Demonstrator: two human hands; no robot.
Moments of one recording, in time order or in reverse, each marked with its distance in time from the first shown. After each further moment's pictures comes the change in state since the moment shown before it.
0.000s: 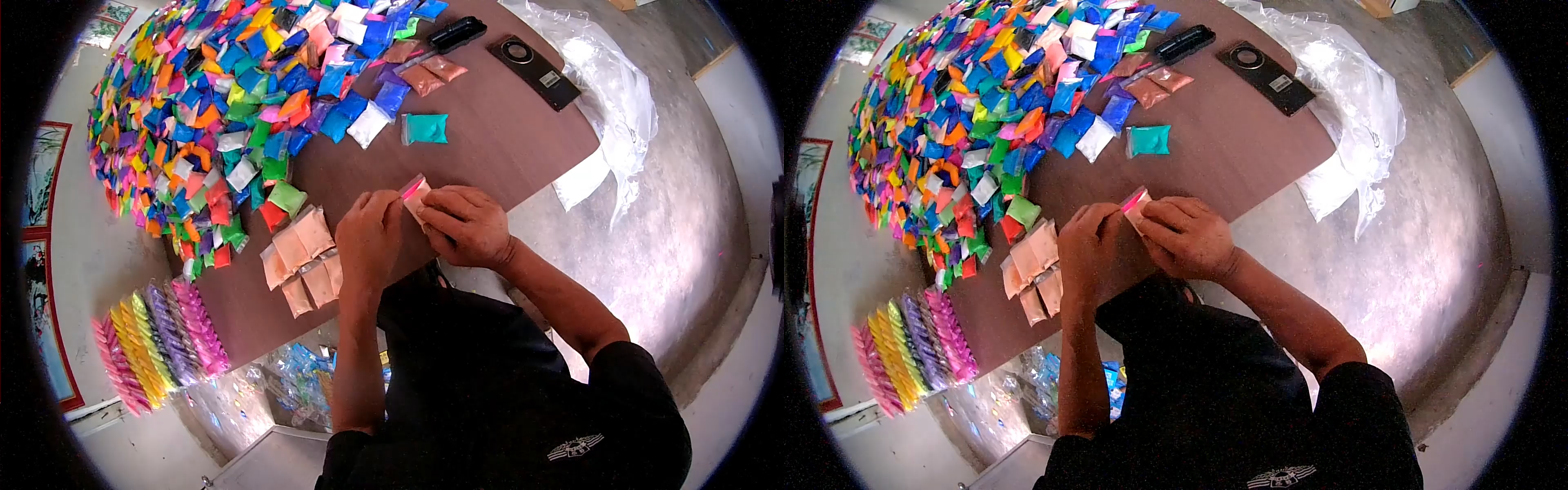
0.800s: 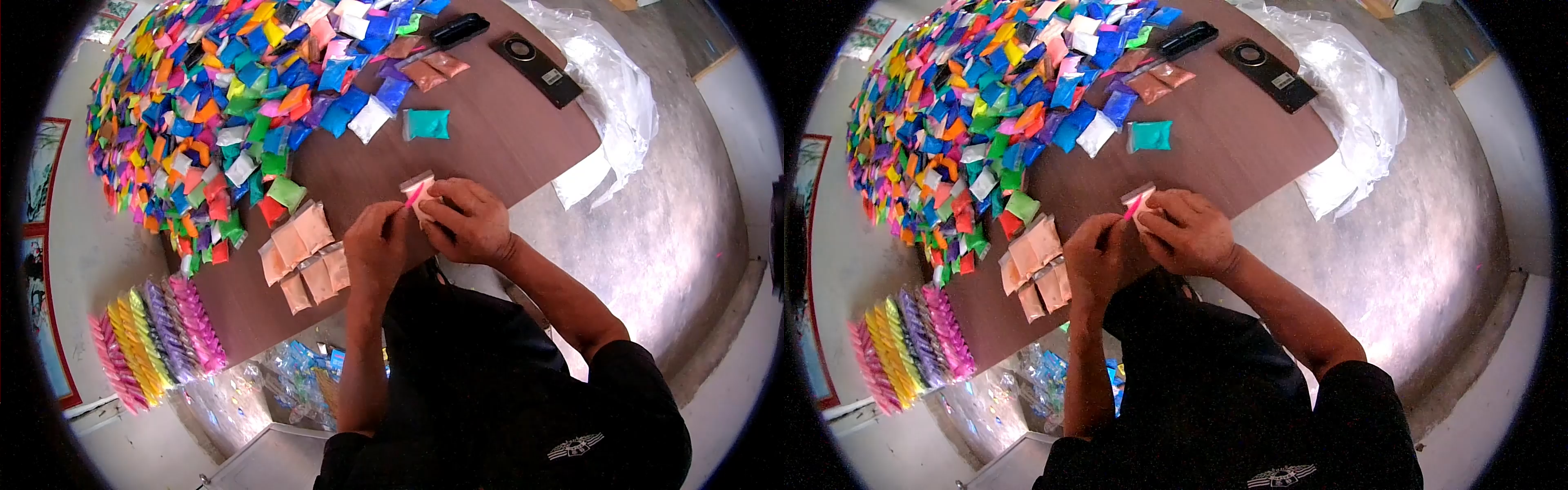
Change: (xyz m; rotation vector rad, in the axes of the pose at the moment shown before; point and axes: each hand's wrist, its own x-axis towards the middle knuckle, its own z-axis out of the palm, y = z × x) left_hand -0.025 -0.005 0.014 -0.188 0.110 -0.019; right_hand 0.003 -0.002 0.001 -0.002 -0.004 0.036
